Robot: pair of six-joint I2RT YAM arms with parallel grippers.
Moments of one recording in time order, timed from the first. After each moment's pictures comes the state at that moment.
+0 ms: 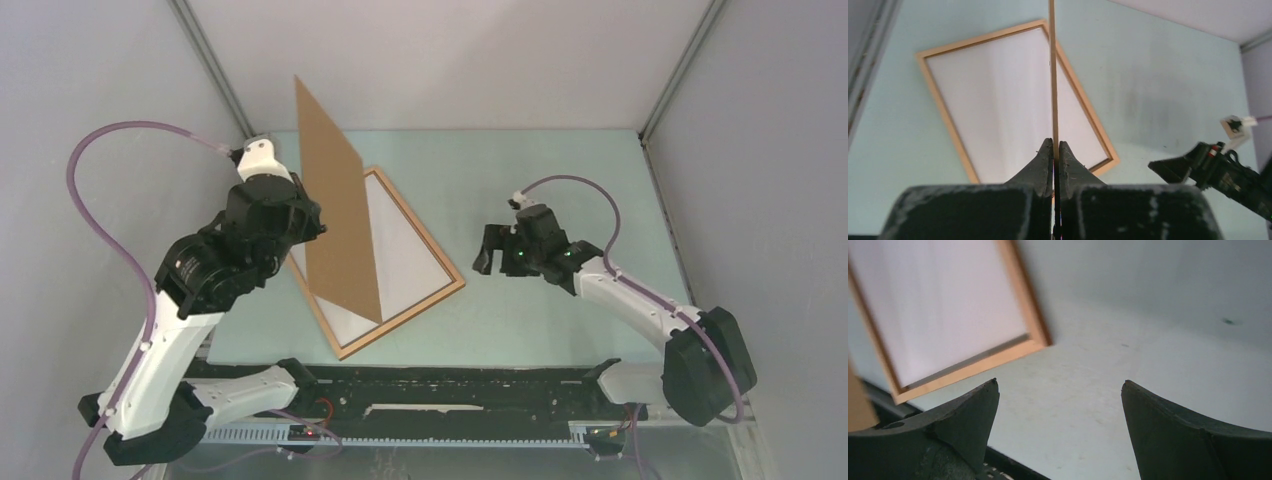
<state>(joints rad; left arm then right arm) -0.72 1.02 1.62 -1.10 -0.58 -0.63 0.50 1.28 0.80 -0.35 -0.09 0.54</state>
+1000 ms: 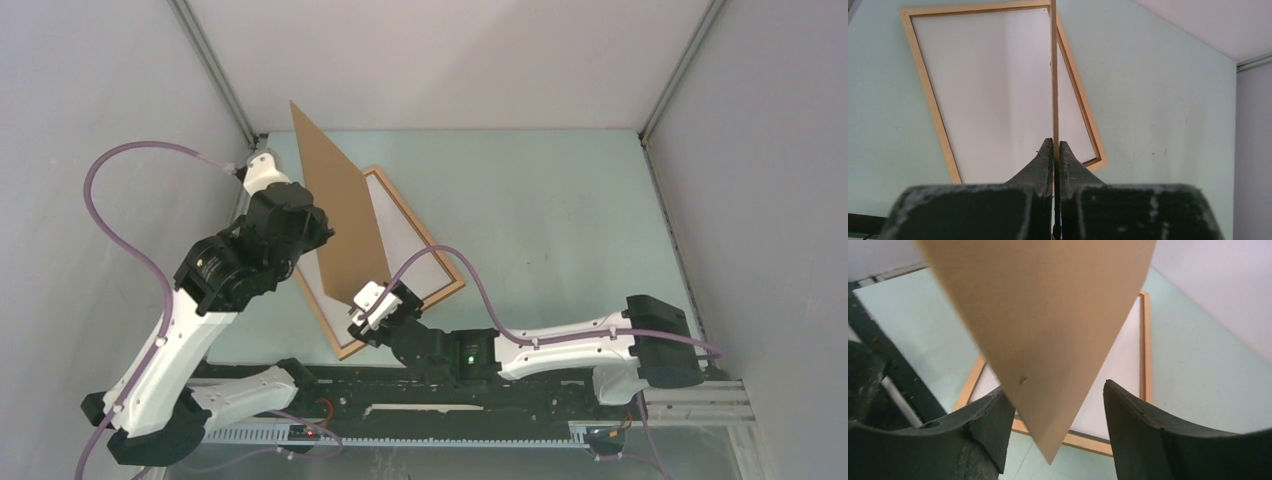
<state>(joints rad) -0.70 1.00 1.50 -1.11 -0.62 -0.84 1.55 1.54 1.09 0.25 0.79 -0.10</state>
